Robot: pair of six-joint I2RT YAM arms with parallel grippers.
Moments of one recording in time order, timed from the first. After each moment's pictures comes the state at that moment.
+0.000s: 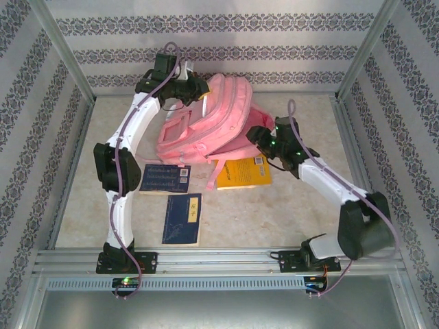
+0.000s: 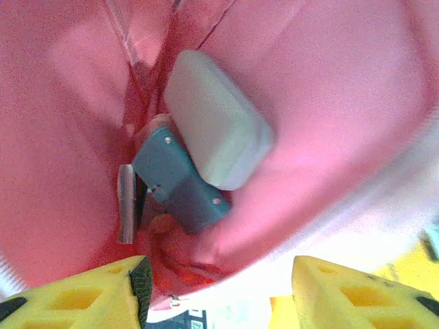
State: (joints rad) left arm -0.24 2.16 2.22 -0.67 0.69 -0.81; right arm 0.32 1.37 0.90 -0.11 -0.23 0.97
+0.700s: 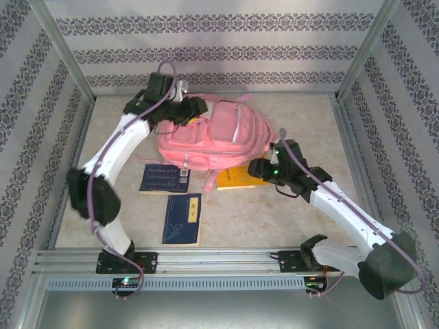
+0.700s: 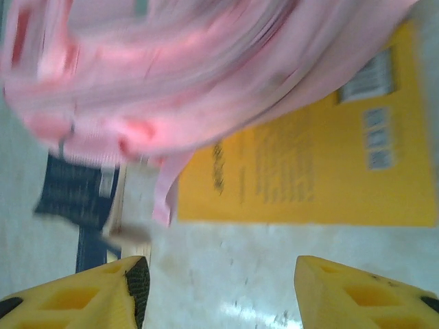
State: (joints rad) left arm -0.31 1.66 1.63 -0.66 0.50 -0.73; right arm 0.49 1.11 0.81 -0.52 -0.21 0.66
